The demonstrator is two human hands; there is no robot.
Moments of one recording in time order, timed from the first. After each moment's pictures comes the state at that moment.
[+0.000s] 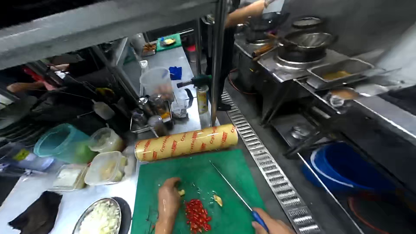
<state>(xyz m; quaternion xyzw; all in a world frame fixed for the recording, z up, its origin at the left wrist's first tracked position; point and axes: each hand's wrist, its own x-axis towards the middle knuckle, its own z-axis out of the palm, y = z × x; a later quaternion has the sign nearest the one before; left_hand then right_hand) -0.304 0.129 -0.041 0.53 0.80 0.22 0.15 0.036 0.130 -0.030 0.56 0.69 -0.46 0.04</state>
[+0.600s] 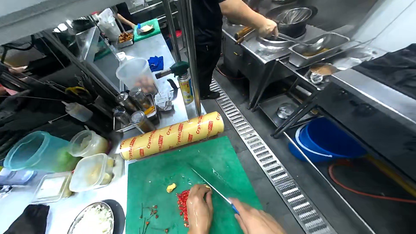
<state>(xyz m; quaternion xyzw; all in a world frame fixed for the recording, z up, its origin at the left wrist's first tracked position) -0.184 0.101 -0.079 0.62 0.72 0.29 0.14 0.005 0.115 -0.002 0.51 0.74 -0.42 0.15</state>
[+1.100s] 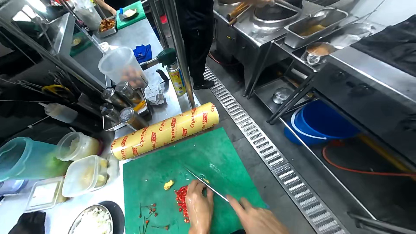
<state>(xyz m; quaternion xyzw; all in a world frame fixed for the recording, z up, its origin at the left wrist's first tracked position) -0.178 0.105 -0.081 0.61 0.73 0.30 0.09 0.004 0.101 0.001 0.50 0.77 -0.37 0.14</state>
